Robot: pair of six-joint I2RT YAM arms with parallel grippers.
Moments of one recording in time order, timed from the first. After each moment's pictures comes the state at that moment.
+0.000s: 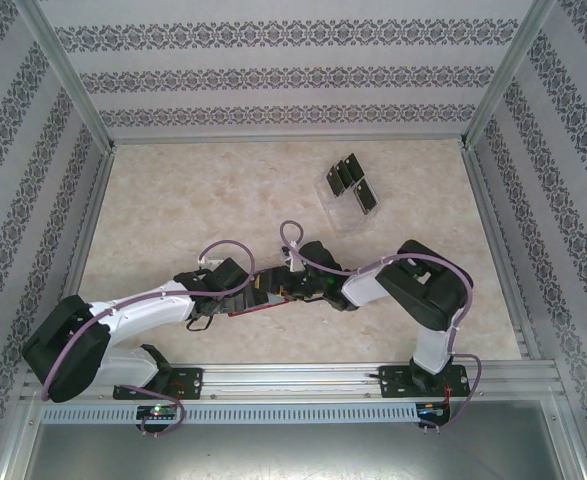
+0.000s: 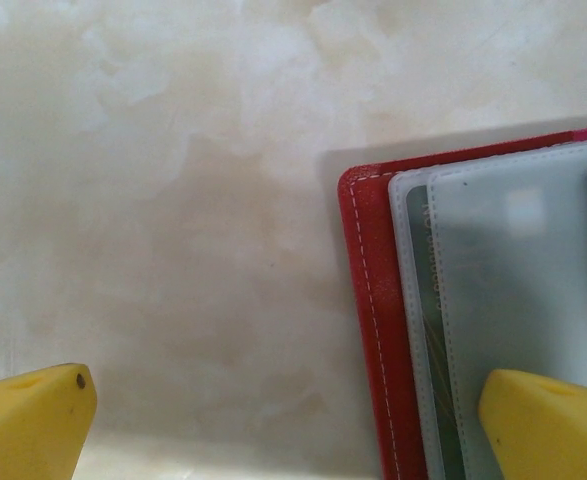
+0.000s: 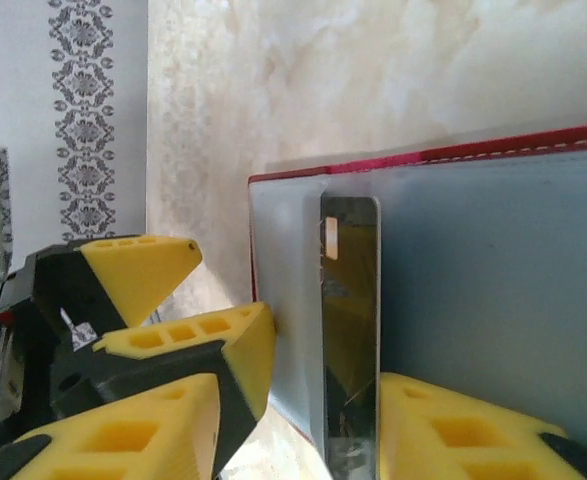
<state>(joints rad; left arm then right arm) -0.71 1.29 0.57 -0.59 -0.34 -0.79 0.81 1.83 0.65 0.63 -0.54 1.08</state>
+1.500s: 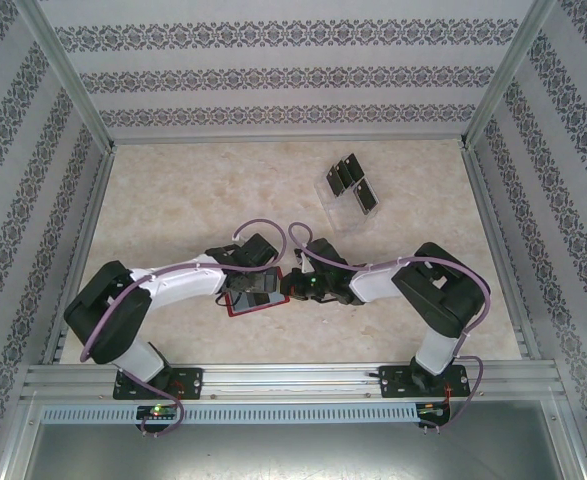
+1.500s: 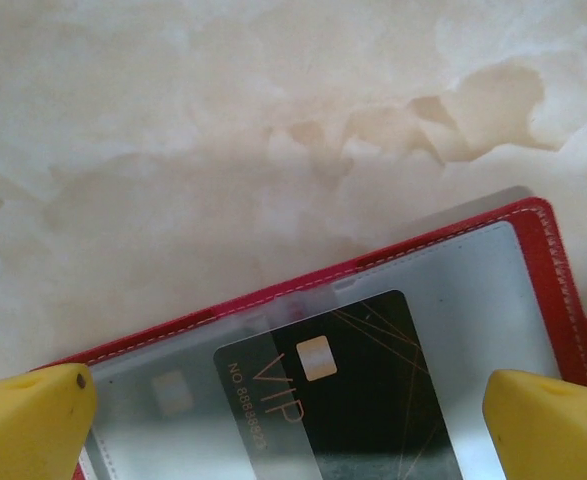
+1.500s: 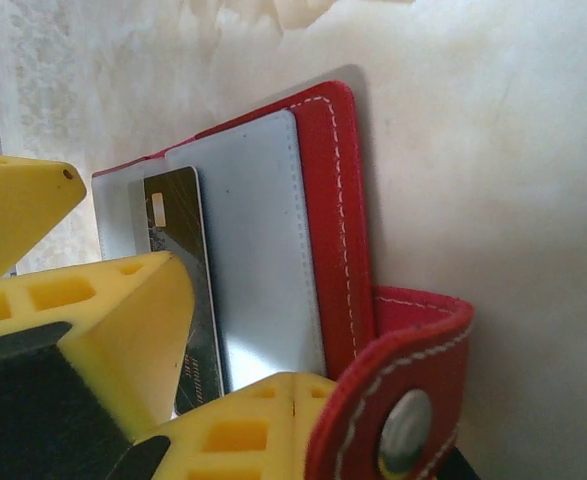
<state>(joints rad) -0.73 1.57 0.85 -0.50 -0.24 -0.69 0.76 1.76 0.66 0.32 -0.46 0.94</state>
